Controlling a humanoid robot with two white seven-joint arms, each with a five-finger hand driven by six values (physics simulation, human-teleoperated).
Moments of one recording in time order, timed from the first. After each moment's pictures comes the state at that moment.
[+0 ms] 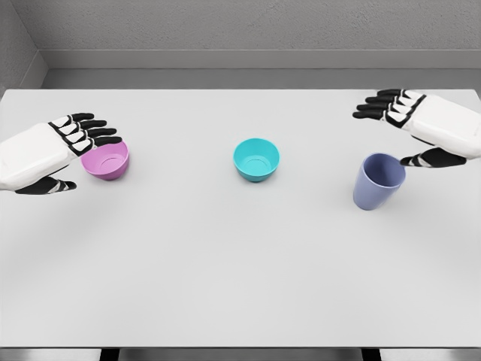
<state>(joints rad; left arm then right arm) -0.10 0.96 -0.12 -1.75 -0.48 -0.61 -0.18 -0.47 -1.13 0.55 -1.66 0.21 -0.61 0.11</state>
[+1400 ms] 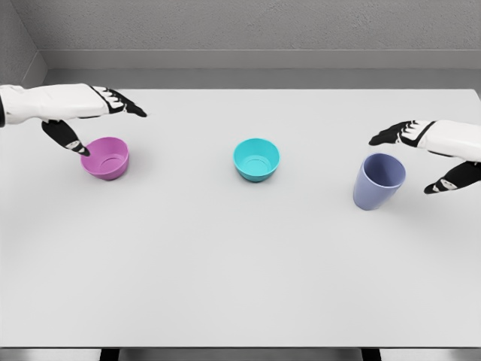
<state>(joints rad) -0.95 0.91 -0.88 -1.28 -0.10 -0.61 -0.61 -0.52 -1.16 0.57 -1.56 -0.12 -0.61 0.55</state>
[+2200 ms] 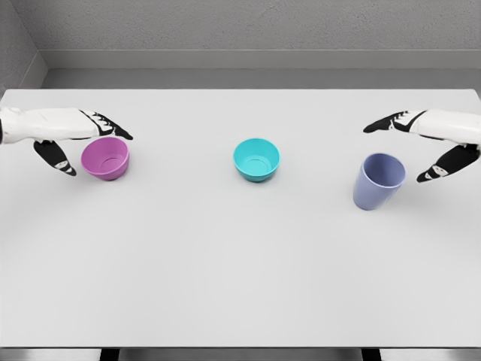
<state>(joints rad) -0.93 0.93 -0.94 -1.23 -0.15 -0.61 -0.61 -0.75 -1.10 0.80 -1.41 -0.20 -0.61 0.61</state>
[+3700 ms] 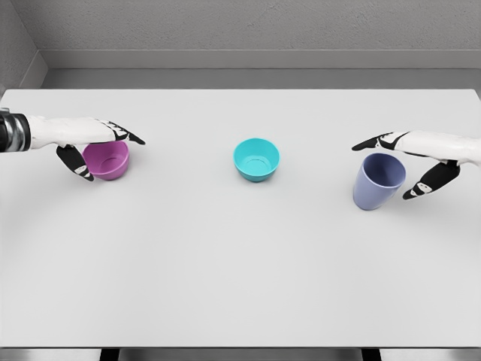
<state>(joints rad) -0.92 0.79 -0.95 -1.04 -0.18 -0.61 -0.61 -0.73 -1.04 0.86 -1.34 -0.22 -0.61 0.61</state>
